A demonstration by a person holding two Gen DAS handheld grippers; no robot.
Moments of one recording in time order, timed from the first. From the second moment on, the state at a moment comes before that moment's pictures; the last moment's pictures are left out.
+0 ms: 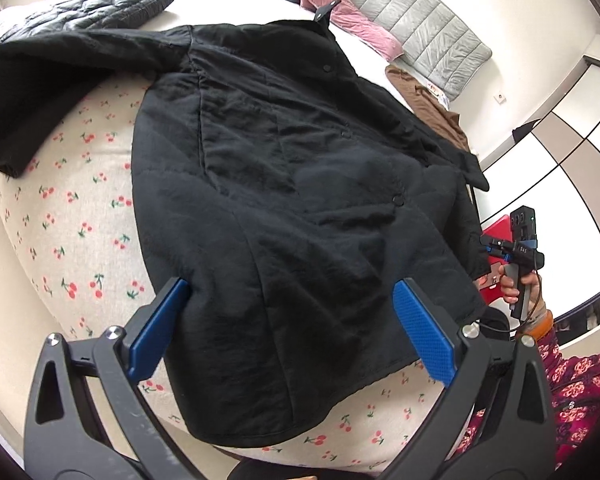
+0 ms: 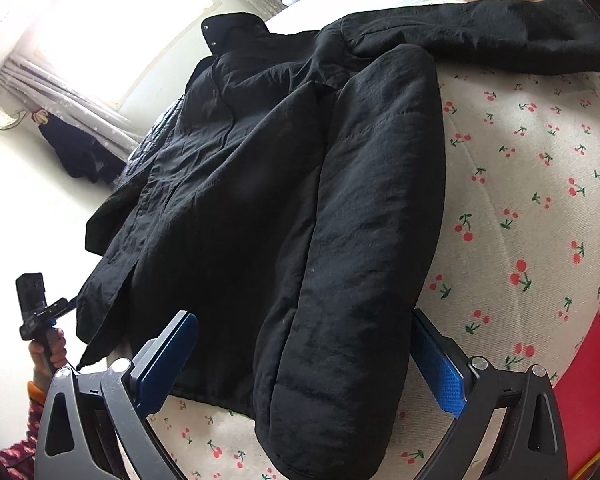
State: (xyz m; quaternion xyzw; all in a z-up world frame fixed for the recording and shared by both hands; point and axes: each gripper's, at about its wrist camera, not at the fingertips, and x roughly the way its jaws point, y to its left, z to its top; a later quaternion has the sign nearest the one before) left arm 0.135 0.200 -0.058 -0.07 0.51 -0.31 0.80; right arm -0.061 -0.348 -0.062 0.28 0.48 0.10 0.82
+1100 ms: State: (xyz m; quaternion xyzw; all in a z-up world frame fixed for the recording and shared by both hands) left arm 0.060 0.229 0.059 -0.22 0.44 -0.28 0.82; right arm -0.082 -0.410 0.141 0.28 0.35 0.03 0.89
